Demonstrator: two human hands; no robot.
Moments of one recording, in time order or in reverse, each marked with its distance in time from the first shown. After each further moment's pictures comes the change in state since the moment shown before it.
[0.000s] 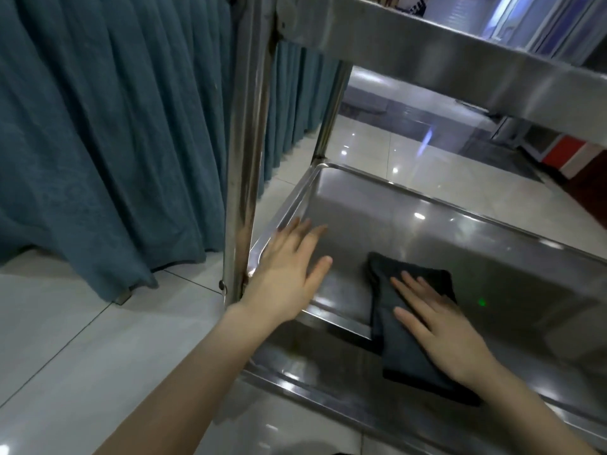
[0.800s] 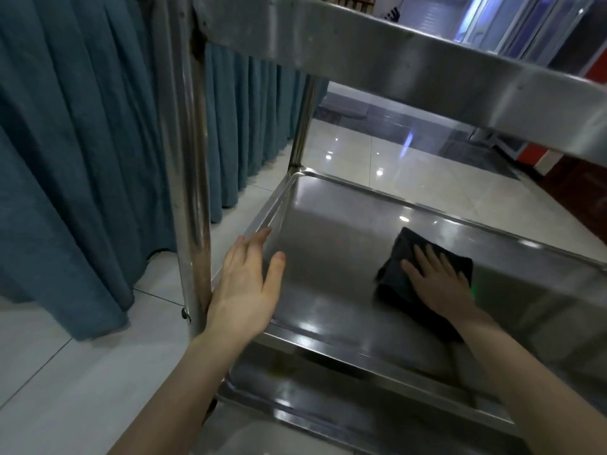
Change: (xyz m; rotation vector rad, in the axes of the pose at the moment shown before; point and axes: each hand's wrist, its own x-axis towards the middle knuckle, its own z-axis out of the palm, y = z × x) left_hand 0.011 -0.008 0.009 -0.191 0.088 -0.315; right_hand 0.092 0.072 -0.009 -0.068 0.006 0.436
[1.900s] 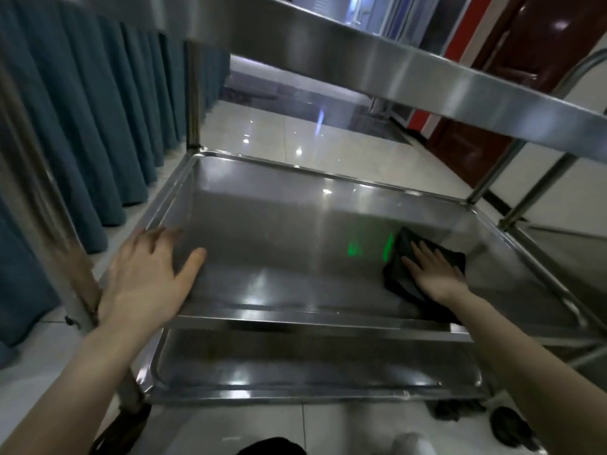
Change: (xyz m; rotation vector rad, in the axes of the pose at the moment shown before) left_hand 0.002 0.003 0.000 0.426 -0.100 0.107; right_hand -0.082 0.148 -0.013 0.022 -0.043 0.291
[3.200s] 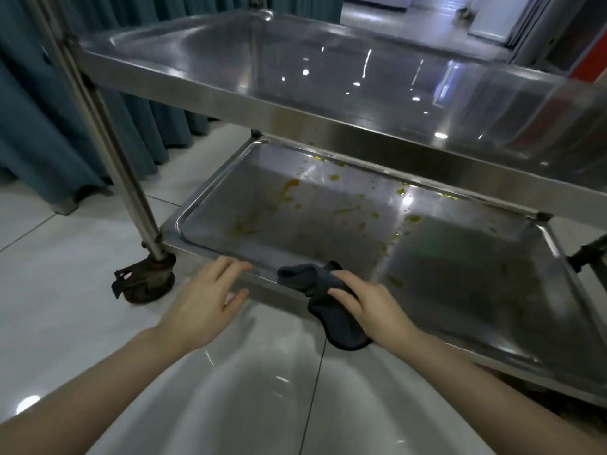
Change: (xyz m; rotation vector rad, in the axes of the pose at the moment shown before) left_hand -0.208 -0.022 0.234 -0.047 -0.132 0.176; right_hand -0.078 -0.023 0.261 0.400 -0.152 -0.910
